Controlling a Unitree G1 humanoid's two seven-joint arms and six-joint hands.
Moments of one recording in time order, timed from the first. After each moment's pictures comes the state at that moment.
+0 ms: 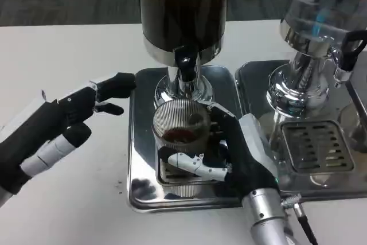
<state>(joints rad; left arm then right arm) -0.11 0.51 0.18 0.52 -0.32 -0.83 -0.86 -0.05 0.01 0.36 0.24 -0.50 -0.10 -0.28</state>
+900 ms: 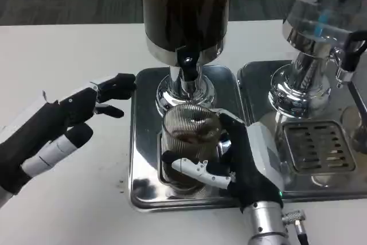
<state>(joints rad) -0.11 0.51 0.18 0.52 -0.30 -0.83 -0.85 0.00 0.03 0.39 0.25 -0.56 -0.12 -0.46</state>
